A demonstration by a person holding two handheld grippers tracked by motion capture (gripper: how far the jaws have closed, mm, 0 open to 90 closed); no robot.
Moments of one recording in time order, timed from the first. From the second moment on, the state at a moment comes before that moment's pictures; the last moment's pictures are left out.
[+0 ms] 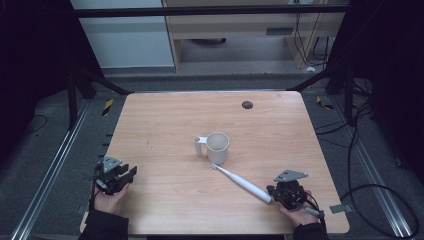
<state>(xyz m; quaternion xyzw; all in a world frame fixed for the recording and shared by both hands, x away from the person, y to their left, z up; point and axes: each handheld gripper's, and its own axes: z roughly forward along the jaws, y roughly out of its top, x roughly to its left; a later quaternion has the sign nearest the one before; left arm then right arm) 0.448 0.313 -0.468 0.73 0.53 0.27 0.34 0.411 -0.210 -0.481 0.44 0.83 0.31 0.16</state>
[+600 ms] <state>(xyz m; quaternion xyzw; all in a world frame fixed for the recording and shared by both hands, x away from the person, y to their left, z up) 0.448 0.313 -0.468 0.73 0.53 0.27 0.34 0.401 -0.206 -0.481 0.44 0.83 0.32 0.15</state>
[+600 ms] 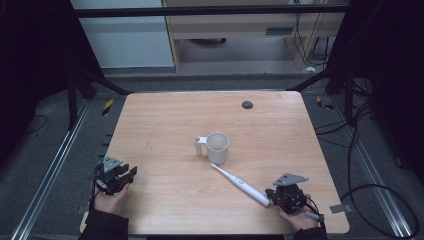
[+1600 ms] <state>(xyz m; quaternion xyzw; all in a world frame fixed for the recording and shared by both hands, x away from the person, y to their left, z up) 0.451 0.311 -0.469 0.74 0.53 0.26 0.33 0.452 -0.173 -0.419 0.40 0.82 0.37 0.18</state>
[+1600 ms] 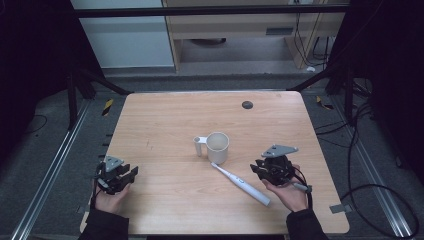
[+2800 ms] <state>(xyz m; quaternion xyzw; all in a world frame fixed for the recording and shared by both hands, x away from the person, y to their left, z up) 0.452 0.309 -0.471 0.74 0.52 0.26 0.33 0.492 -0.111 -0.429 0.36 0.89 0.27 0.09</state>
